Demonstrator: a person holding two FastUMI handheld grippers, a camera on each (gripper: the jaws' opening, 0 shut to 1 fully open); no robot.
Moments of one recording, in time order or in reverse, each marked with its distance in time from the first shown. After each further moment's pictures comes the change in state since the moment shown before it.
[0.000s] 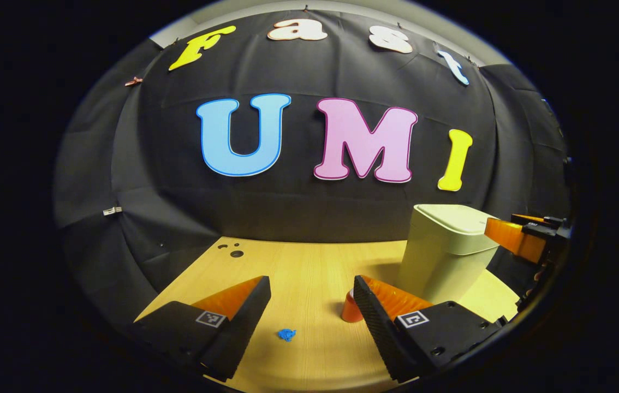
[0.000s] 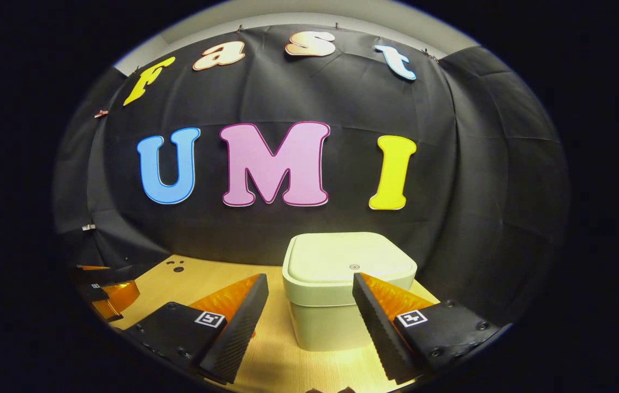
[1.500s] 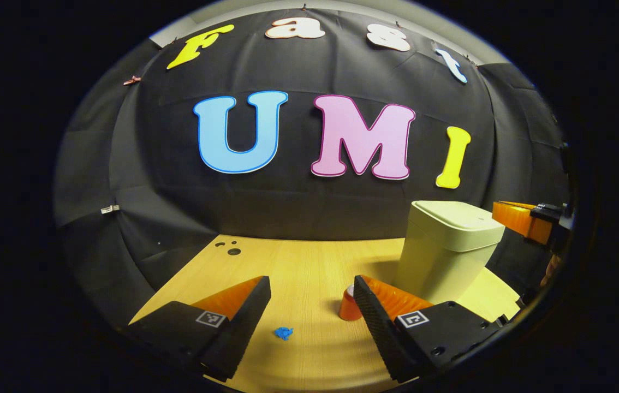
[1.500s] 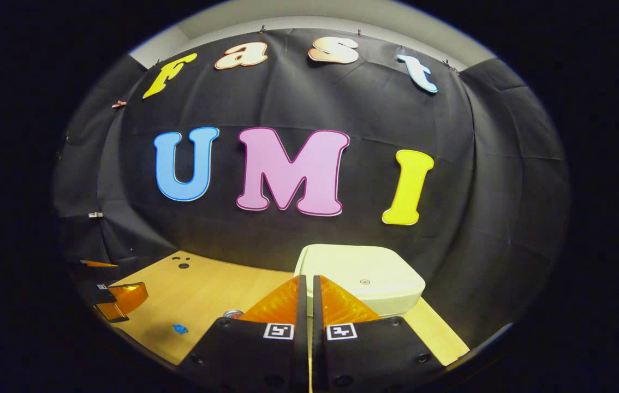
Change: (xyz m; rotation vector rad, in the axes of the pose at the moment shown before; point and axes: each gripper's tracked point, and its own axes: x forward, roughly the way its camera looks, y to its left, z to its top) left arm 0.005 -0.008 -0.008 -0.003 0.007 -0.016; right arm 0.006 0.019 0.016 -0.080 -0.029 0.099
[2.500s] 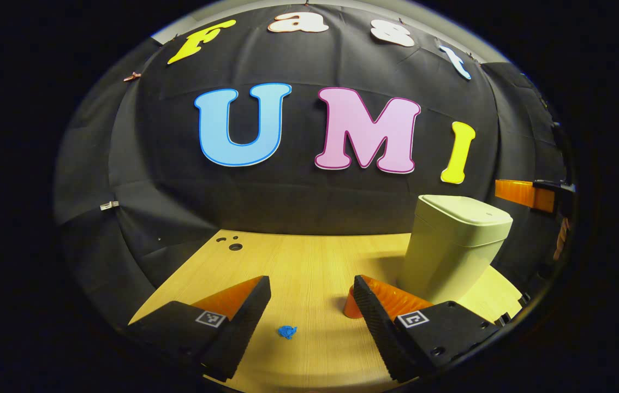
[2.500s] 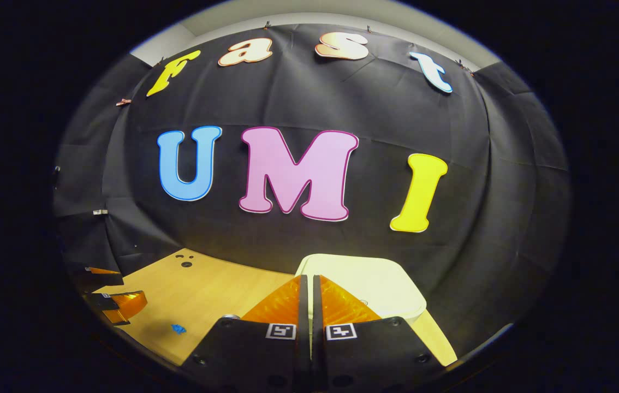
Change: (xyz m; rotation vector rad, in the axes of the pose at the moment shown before) left arm 0.012 0.012 -0.011 -0.003 0.030 0.014; right arm 0.029 -0.024 0.026 -0.030 0.017 0.021
